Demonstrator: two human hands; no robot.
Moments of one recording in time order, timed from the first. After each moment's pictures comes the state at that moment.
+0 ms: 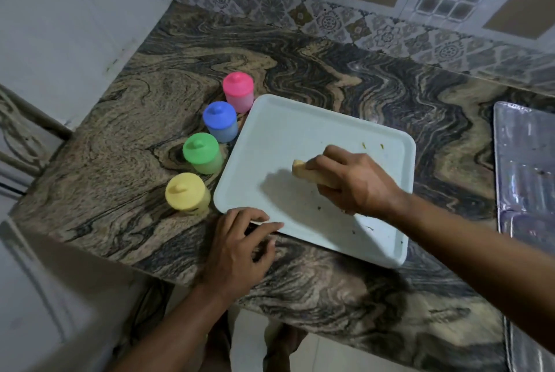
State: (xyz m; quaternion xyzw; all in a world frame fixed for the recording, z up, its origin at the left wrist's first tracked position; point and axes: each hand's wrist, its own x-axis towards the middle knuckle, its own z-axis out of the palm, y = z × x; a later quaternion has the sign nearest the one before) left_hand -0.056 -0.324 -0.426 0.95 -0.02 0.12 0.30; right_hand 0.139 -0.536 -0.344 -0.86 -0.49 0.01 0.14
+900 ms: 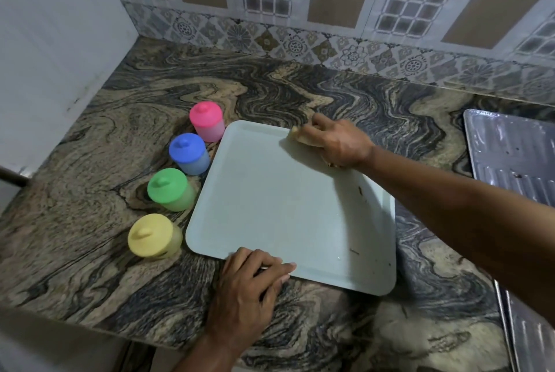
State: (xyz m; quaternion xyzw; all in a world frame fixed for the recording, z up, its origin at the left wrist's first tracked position) left_hand -0.042 -0.361 -0.438 0.94 -0.07 0.11 0.31; right_hand 0.283 -0.542 -0.383 -0.88 -0.48 -0.04 0.01
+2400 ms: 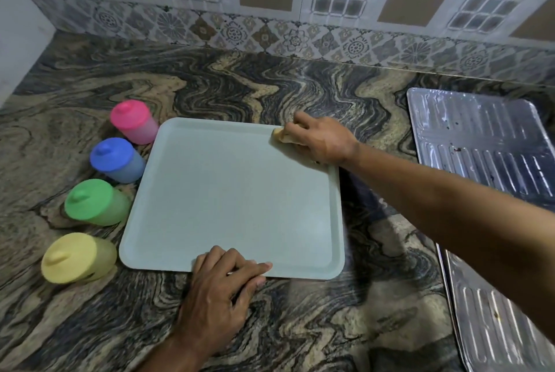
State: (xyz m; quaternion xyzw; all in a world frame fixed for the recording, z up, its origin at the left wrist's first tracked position) left_hand -0.025 -0.392 -0.439 0.94 -0.11 0.05 0.32; right_hand 0.278 -0.617 -0.391 -0.90 -0.44 -0.03 0.02
